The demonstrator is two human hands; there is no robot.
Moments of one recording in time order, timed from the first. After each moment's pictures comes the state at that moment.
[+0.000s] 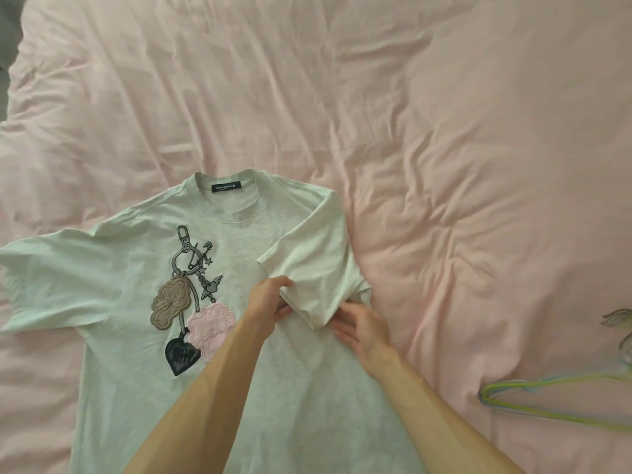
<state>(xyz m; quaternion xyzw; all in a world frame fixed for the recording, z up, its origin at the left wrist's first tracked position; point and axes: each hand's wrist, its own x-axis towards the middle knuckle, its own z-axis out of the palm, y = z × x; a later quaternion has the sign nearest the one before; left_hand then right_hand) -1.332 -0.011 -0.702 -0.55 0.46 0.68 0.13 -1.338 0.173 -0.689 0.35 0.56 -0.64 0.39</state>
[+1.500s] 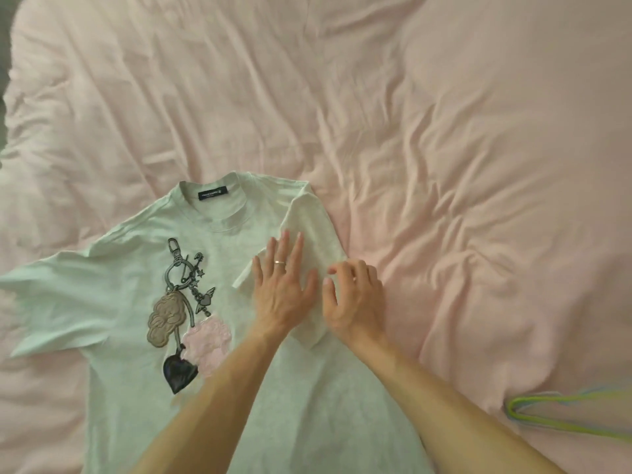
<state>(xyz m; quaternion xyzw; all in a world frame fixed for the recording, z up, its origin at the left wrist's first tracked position) -1.358 0.017 -0.726 -0.16 0.97 0.16 0.11 -1.373 0.158 -0.726 -0.12 0.93 -0.33 -0.03</state>
